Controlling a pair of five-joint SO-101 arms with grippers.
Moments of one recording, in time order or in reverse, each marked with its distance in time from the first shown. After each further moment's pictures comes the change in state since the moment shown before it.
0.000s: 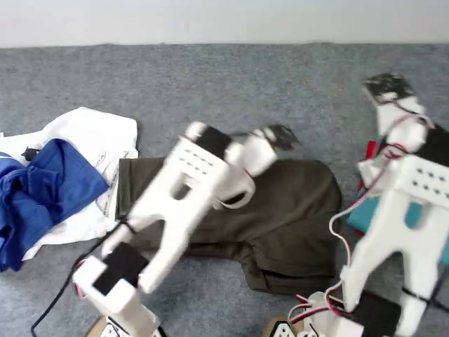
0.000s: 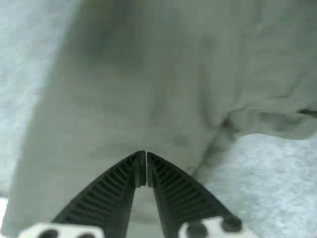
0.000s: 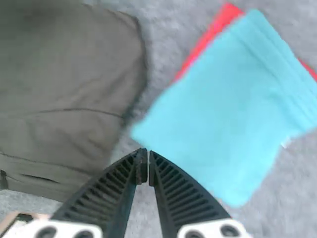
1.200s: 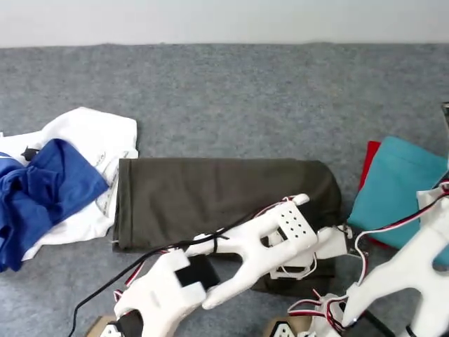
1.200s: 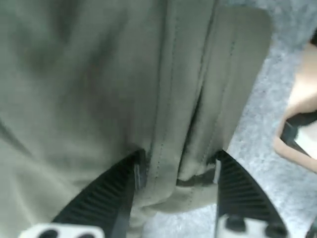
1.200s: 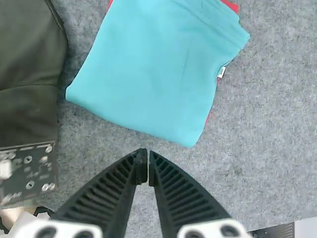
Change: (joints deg) left arm 24.1 25.6 -8.5 -3.1 0.4; right arm 18.8 -7.8 0.0 1.3 6.0
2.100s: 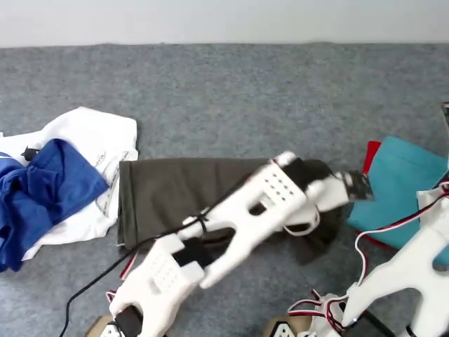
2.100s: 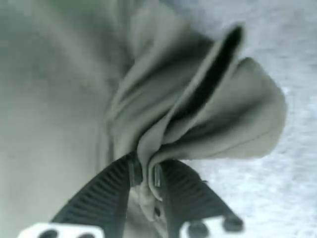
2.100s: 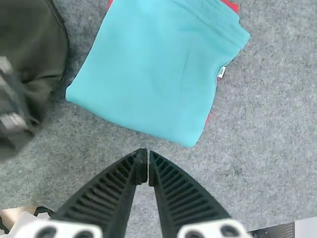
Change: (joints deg) left arm -9.9 2.4 -19.3 3.7 -0.2; right arm 0.0 0.0 -0.1 0.1 0.0
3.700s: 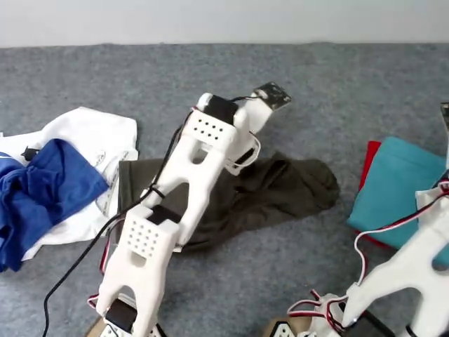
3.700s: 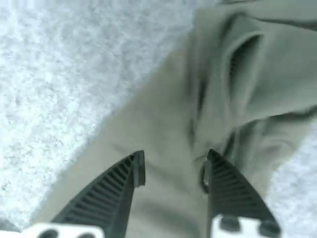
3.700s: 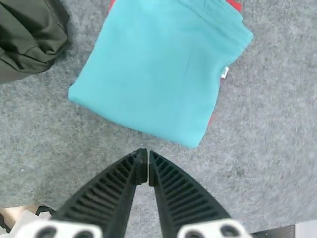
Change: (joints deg) left arm -20.8 7.2 -19.0 6.3 8.6; right arm -1.5 0.0 0.4 0.0 0.0
